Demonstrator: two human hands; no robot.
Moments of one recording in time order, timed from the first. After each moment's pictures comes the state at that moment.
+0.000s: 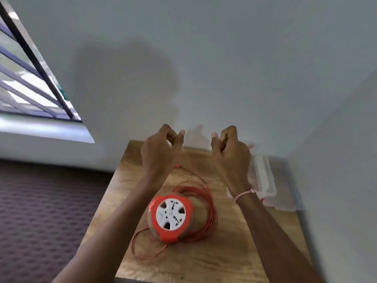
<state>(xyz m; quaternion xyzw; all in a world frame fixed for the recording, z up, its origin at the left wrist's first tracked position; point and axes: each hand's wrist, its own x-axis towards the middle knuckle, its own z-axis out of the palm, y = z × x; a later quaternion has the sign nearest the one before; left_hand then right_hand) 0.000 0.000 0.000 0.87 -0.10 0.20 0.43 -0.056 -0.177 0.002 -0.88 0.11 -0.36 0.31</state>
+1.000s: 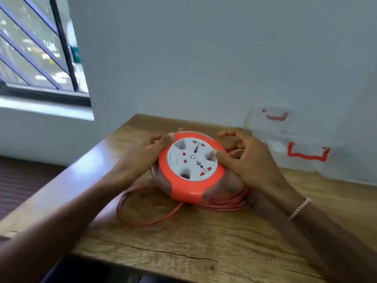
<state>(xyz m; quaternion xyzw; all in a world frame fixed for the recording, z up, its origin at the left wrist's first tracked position) -0.047 0.096 -0.244 0.80 -0.19 0.03 0.57 -0.126 -0.152 -0.232 -0.87 -0.04 -0.25 0.41</state>
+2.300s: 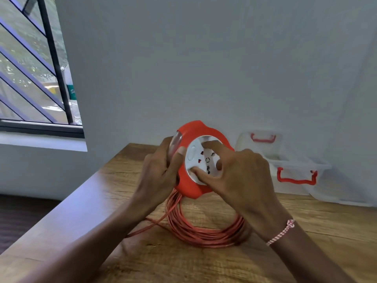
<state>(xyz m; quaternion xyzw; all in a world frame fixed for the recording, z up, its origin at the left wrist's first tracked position) -0.048 0.040 -0.226 0.73 -0.33 0.25 0.54 -0.136 -0.128 -0.190 -0.89 -0.06 -0.46 0.04</state>
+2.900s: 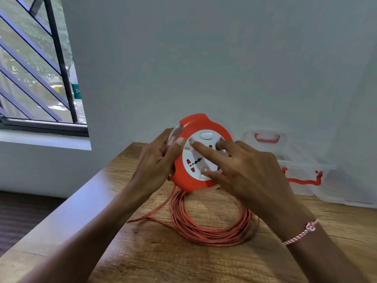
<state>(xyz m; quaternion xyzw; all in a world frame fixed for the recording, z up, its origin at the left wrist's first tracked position) -0.041 0.056 -0.209 0.73 -0.31 0.19 0.57 -0.141 -0.147 -0.186 -0.88 -0.16 -0.43 -0.15</state>
